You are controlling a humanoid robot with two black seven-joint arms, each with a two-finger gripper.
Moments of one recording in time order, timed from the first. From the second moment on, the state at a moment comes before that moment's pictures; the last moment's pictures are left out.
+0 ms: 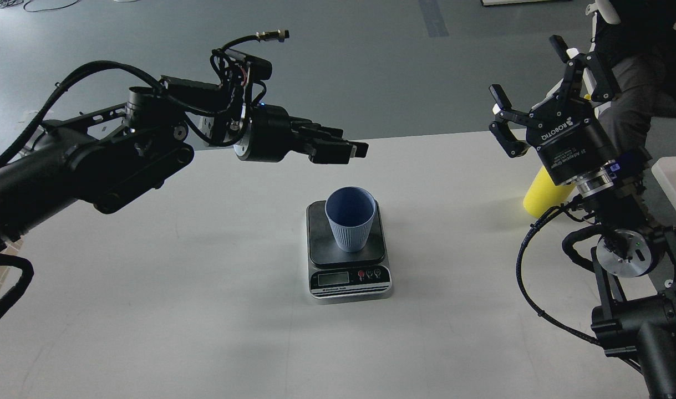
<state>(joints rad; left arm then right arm) -1.22 0.44 -0.36 -1.06 1.43 -0.49 -0.49 0.26 0.00 1.63 1.38 -0.70 0.49 0.00</state>
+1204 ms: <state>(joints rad) -0.54 0.38 -1.04 -0.98 0.27 -0.49 -0.49 0.26 0.00 1.62 1.38 -0.70 0.49 -0.01</state>
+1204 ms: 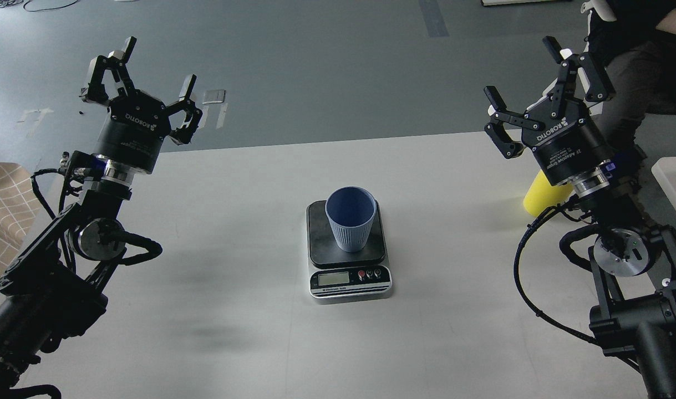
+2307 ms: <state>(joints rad) -0.54 0.40 -1.04 -0.98 0.28 -0.49 -0.49 -0.30 -0.06 1.70 1.70 0.09 0.49 -0.18</state>
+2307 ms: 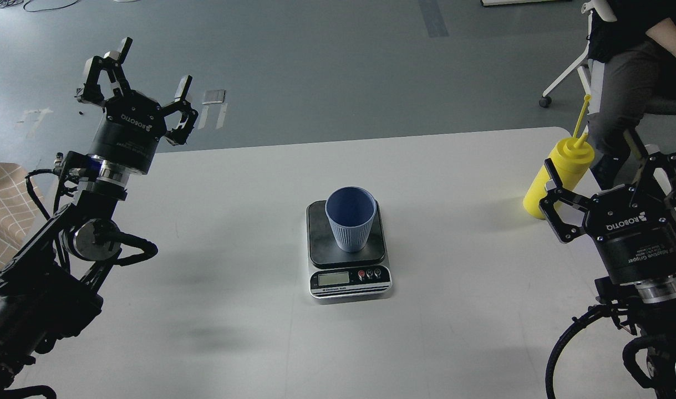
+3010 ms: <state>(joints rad) -0.52 0.41 -1.03 -0.98 0.28 -0.49 -0.49 -0.37 -0.04 1.75 1.47 0.35 0.49 -0.18</state>
